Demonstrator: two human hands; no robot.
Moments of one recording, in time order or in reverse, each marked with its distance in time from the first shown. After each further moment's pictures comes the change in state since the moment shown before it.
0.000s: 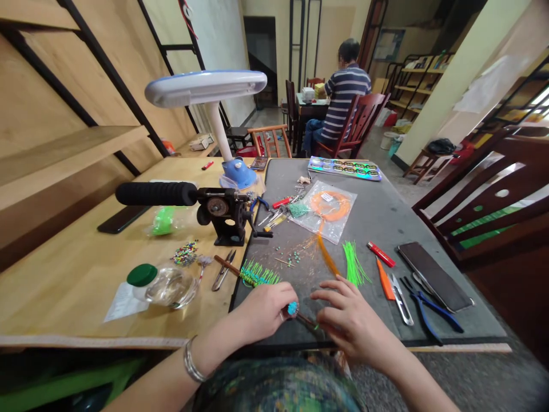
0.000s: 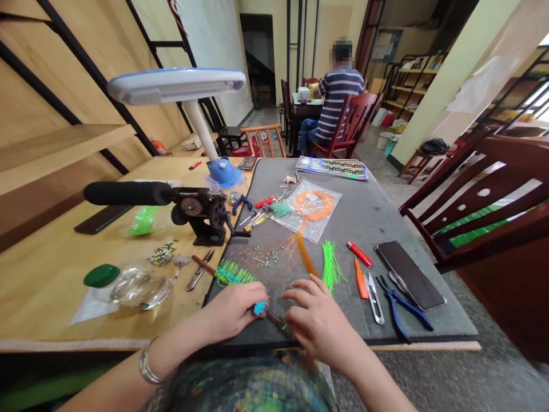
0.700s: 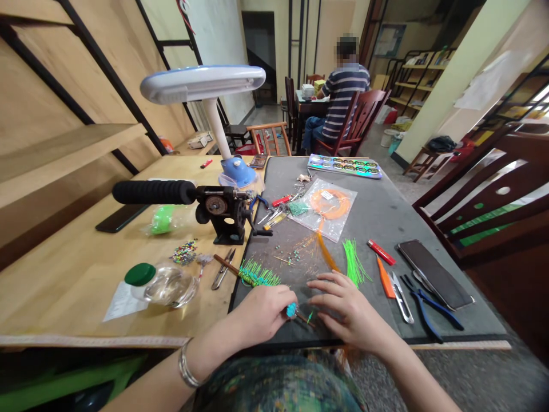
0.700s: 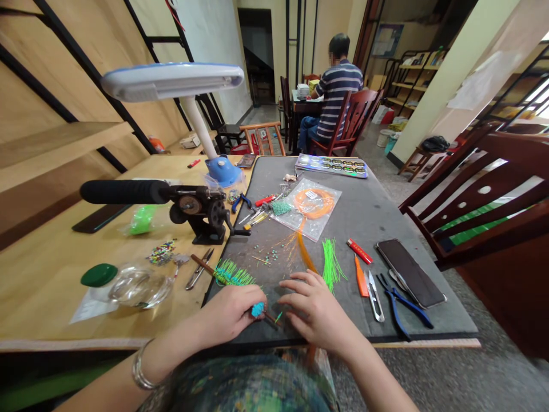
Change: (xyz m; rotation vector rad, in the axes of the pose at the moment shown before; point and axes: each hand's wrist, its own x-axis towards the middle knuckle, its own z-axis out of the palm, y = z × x) left_hand -0.006 -0.001 0.002 0.079 0.004 0.014; right_hand 0.005 0.013 0.008 0.087 0.059 0.011
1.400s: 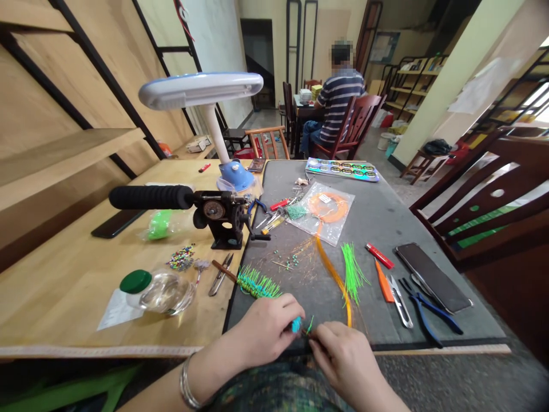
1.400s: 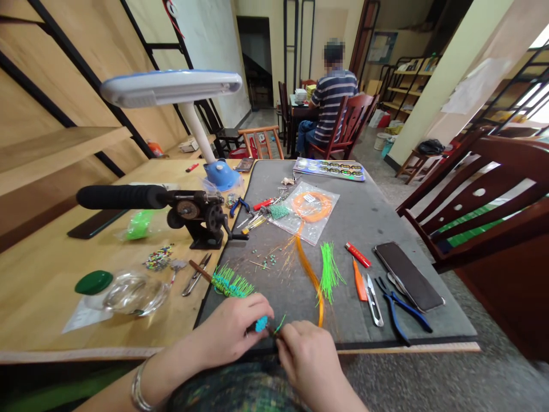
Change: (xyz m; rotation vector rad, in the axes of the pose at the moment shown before) left_hand -0.001 0.016 0.006 -0.047 -0.008 0.007; right_hand -0.032 -0.037 0.051 -0.194 0.022 0.287
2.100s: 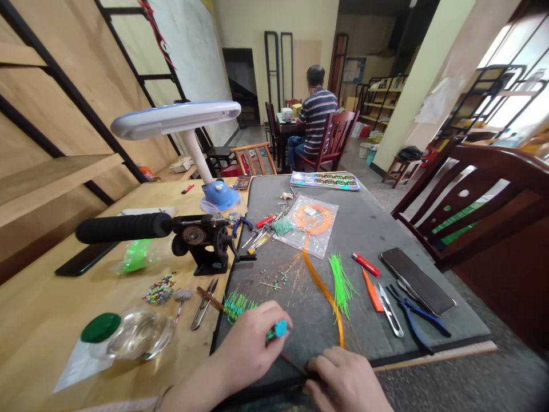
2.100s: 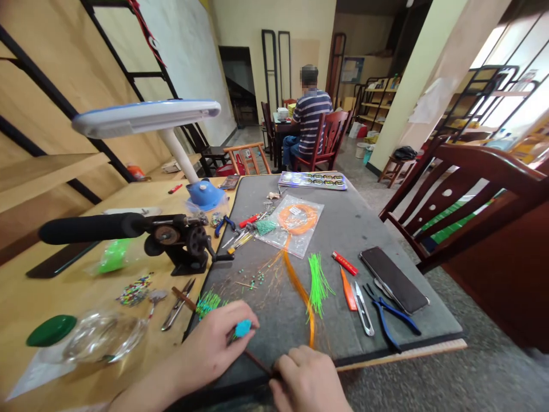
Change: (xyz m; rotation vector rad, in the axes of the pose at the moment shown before) left_hand 0.013 0.003 -0.021 -0.187 0.131 -0.084; right_hand -0.011 0.012 0.003 0.040 0.010 -0.041
